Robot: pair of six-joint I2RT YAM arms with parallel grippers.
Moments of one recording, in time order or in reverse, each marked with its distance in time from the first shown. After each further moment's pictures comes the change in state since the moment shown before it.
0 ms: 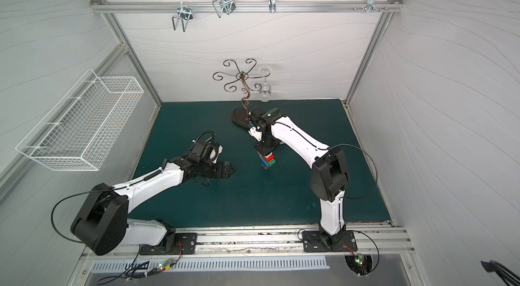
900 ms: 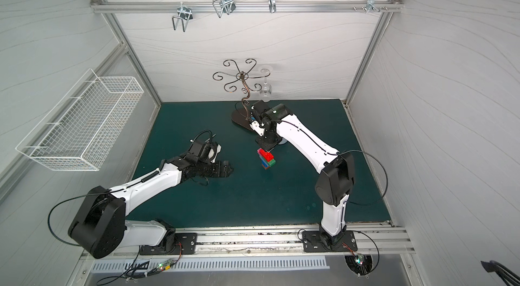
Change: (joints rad) left arm 0.009 -0.021 -0.002 -0.006 0.008 -0.003; right arm -0.008 -0.061 0.053 -0.033 0.037 -0.002
